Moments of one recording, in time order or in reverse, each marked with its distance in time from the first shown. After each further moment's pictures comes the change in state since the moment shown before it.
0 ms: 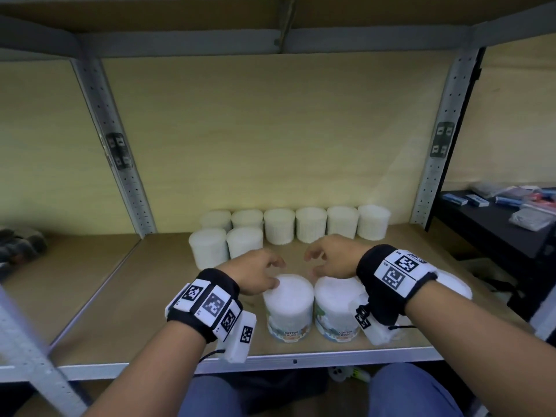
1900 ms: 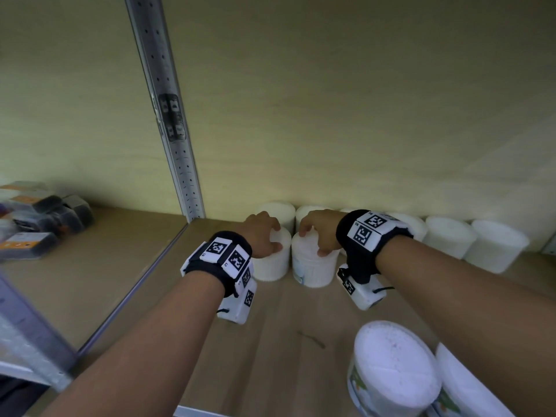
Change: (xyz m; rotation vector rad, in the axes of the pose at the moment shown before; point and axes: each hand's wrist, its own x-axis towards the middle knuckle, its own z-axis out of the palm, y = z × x) left_hand 0.085 -0.174 -0.046 0.055 0.116 -0.322; right_hand 0.222 -0.095 -0.001 -0.270 -0.126 -0.154
